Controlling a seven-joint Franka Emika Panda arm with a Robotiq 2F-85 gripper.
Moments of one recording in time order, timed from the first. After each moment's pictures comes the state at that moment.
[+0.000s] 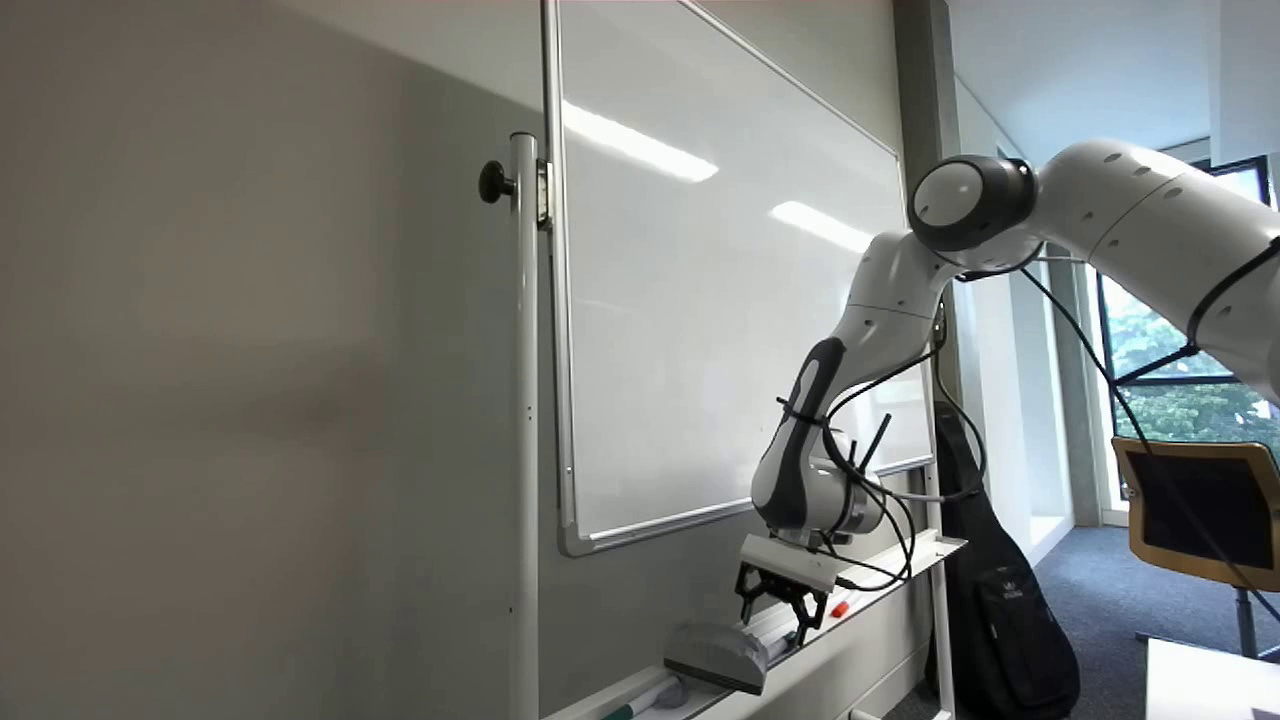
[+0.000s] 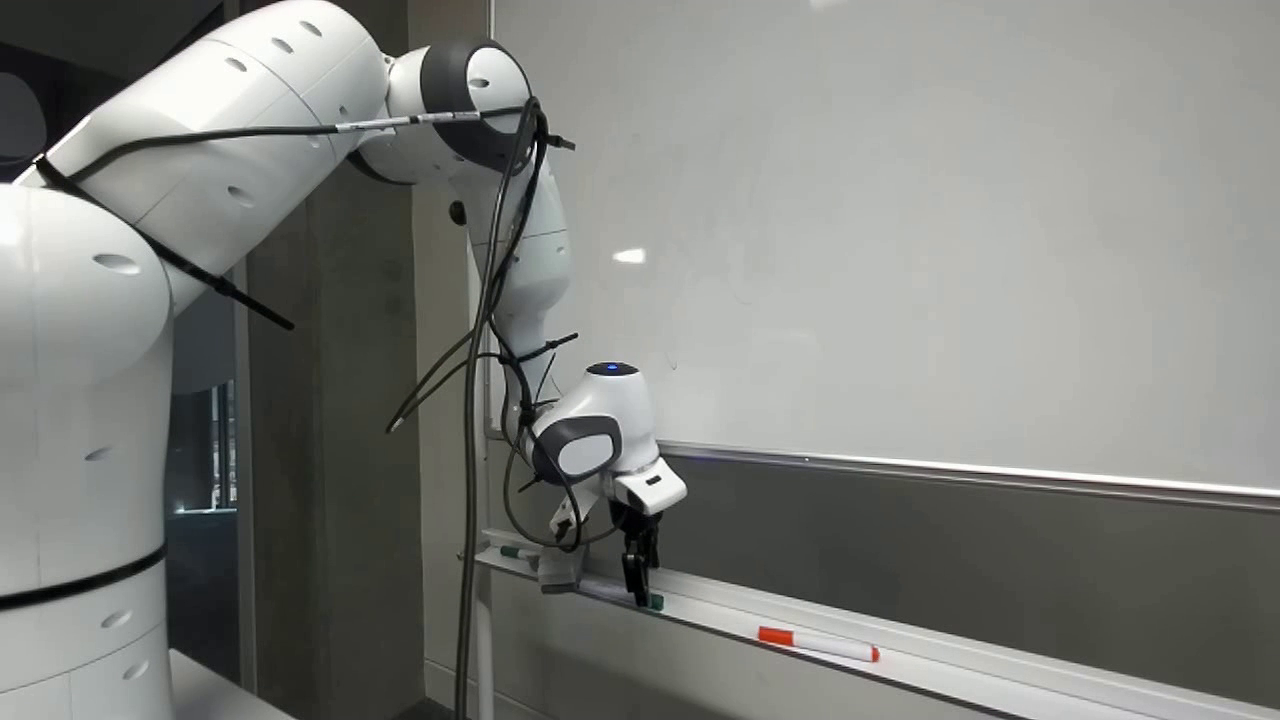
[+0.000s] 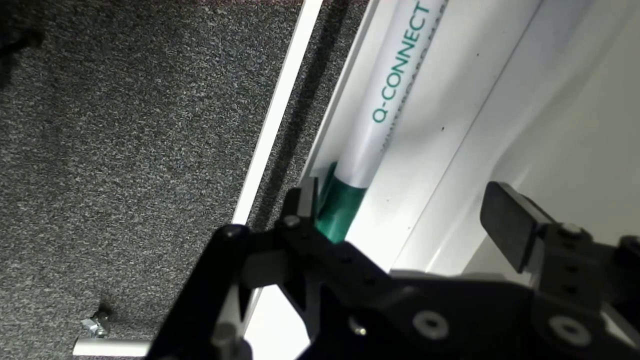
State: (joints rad) arm -0.18 0.67 0.11 -2.17 0.45 3.15 0.69
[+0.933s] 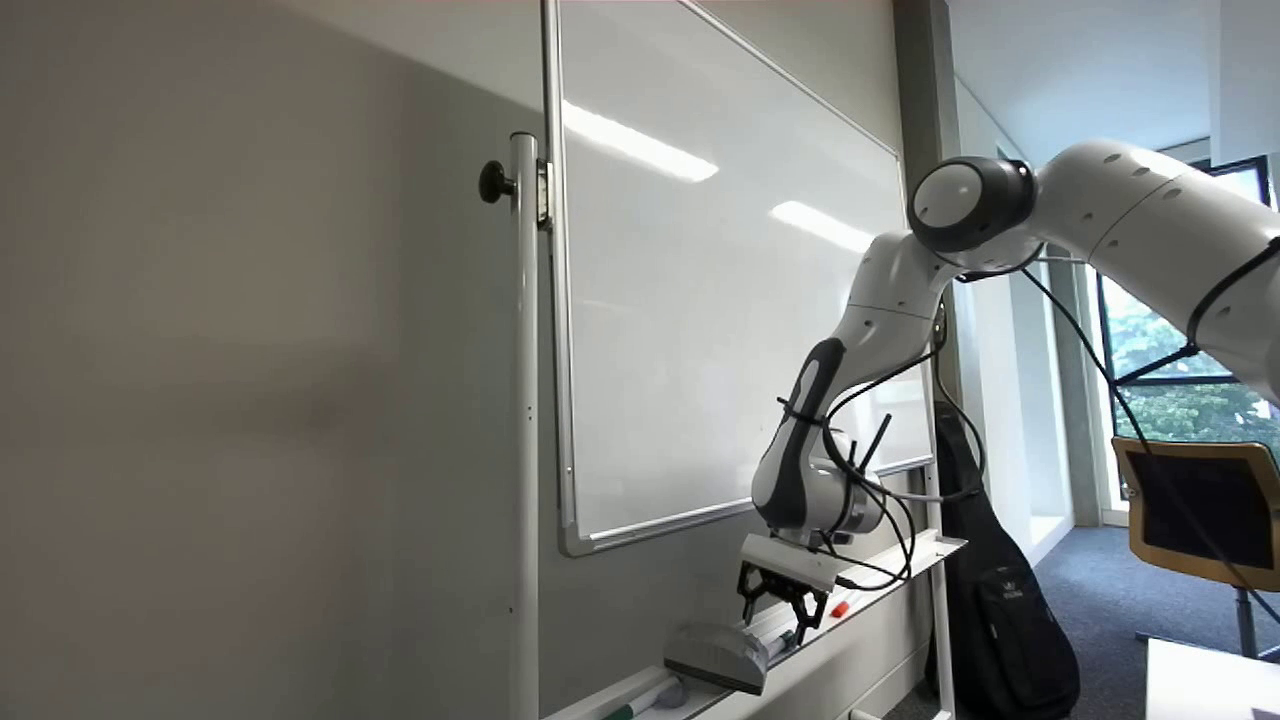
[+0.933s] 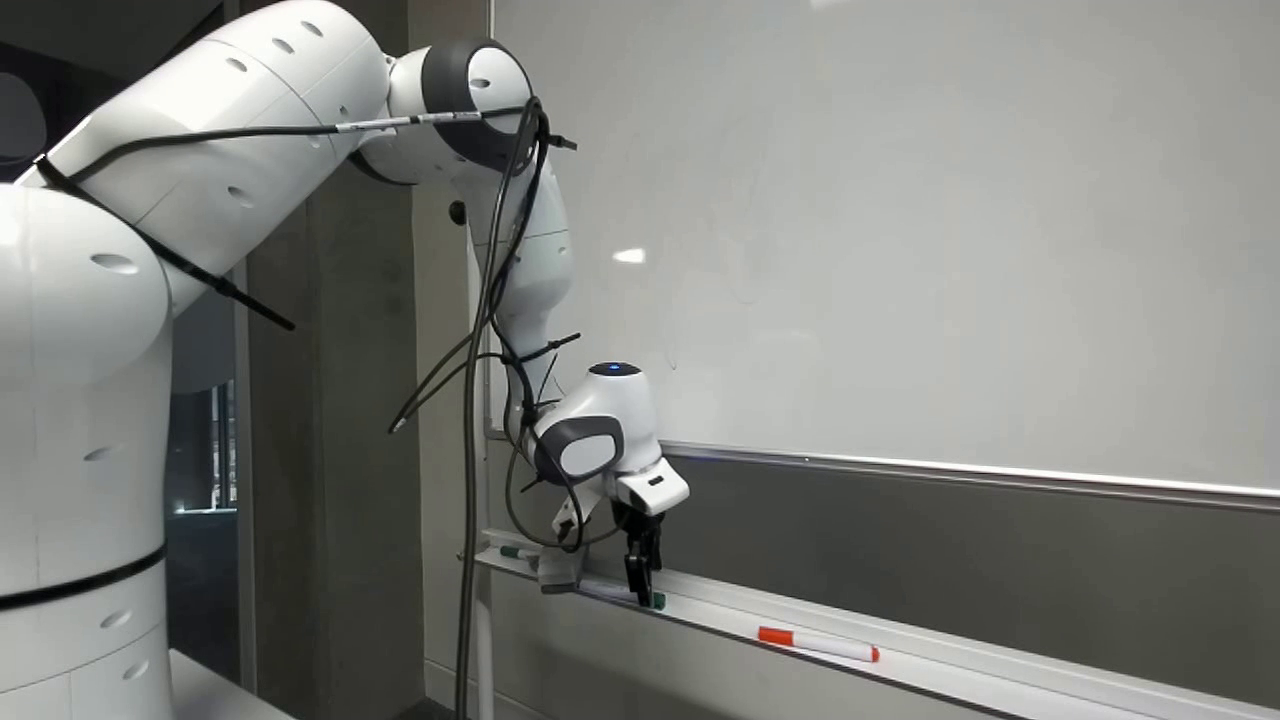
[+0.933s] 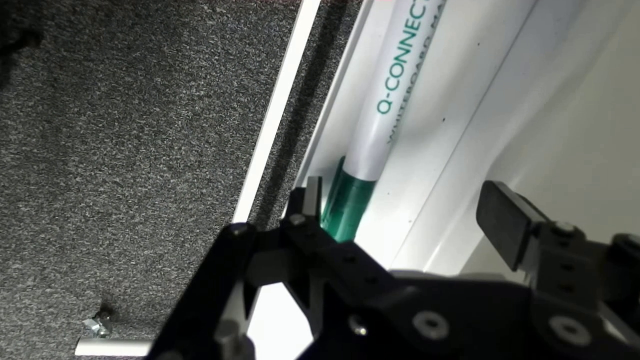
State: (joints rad) arm -0.18 0.67 0.11 -2.17 0.46 3.15 0.69
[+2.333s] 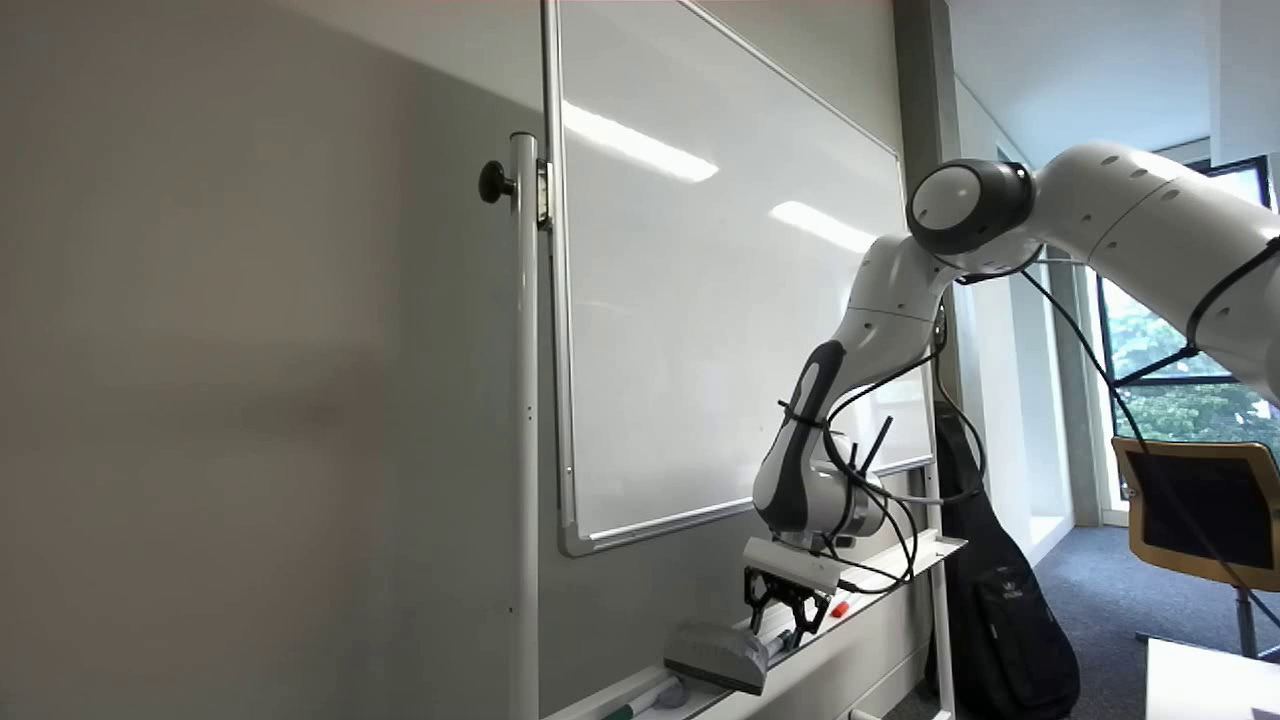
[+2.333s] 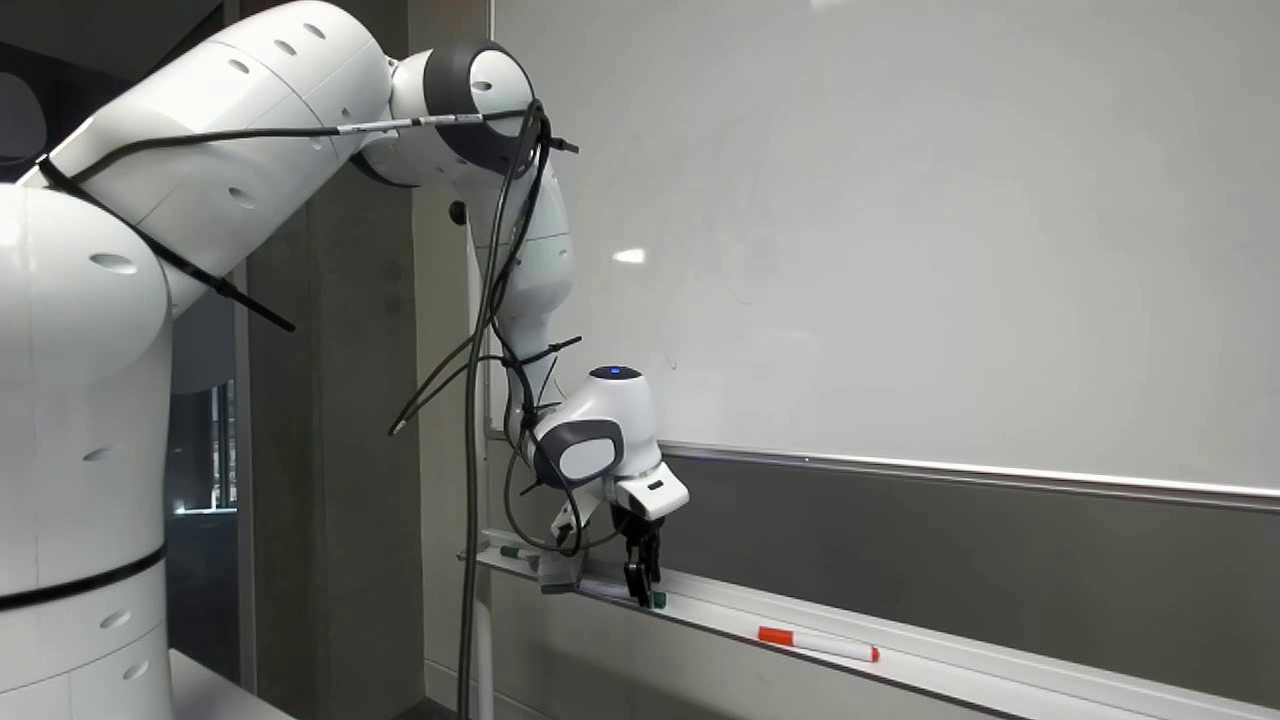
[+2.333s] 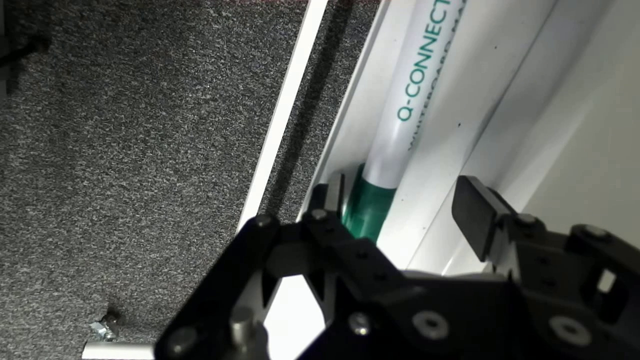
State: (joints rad) arm -0.19 0.68 0.11 -2.17 0.46 3.15 0.69
